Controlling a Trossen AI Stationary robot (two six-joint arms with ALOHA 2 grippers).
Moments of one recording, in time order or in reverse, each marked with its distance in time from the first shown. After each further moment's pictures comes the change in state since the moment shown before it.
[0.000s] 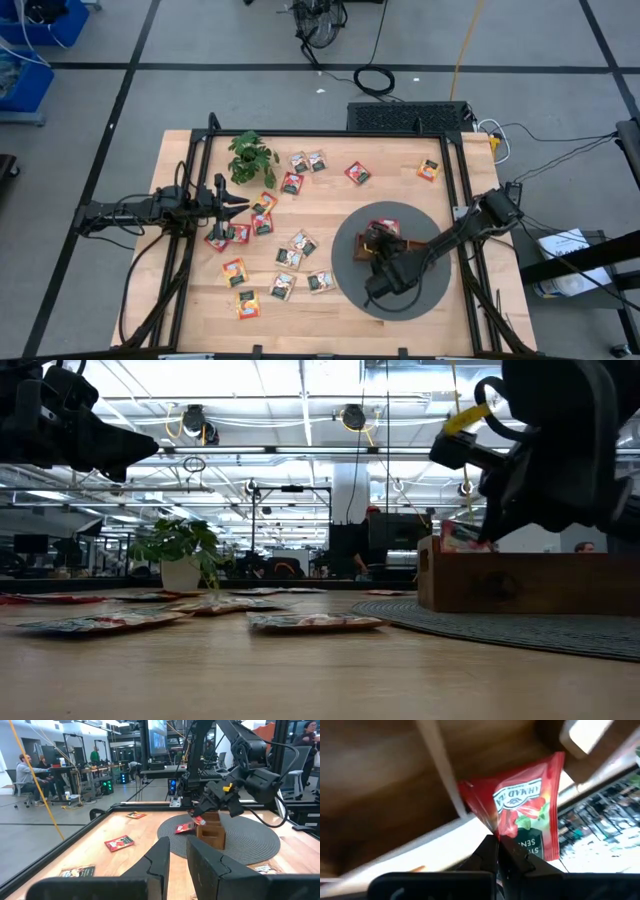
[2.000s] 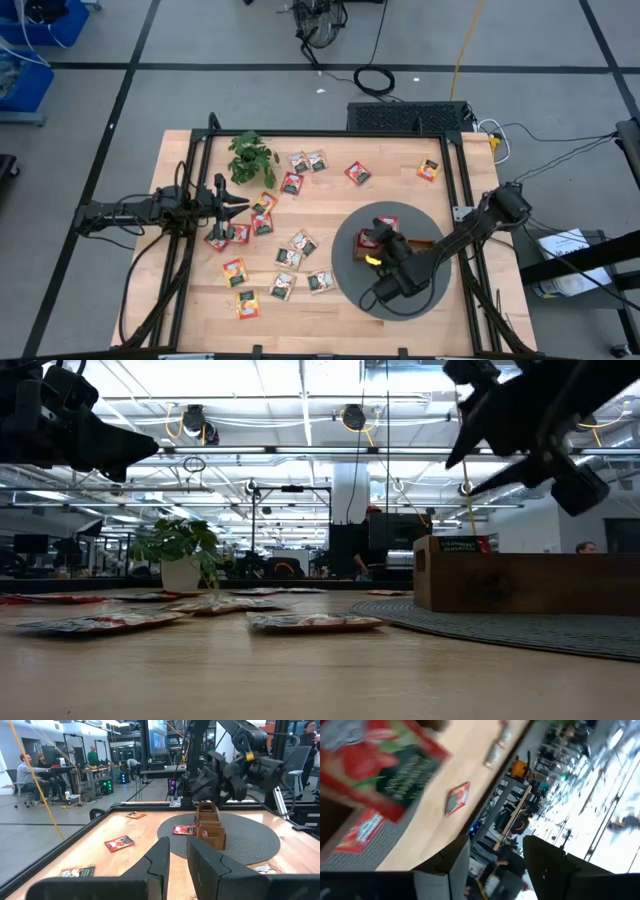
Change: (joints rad) left arm 0.000 0.000 0.000 0.000 0.000 0.000; right arm 0.048 -0.098 0.003 -0.043 0.303 0.425
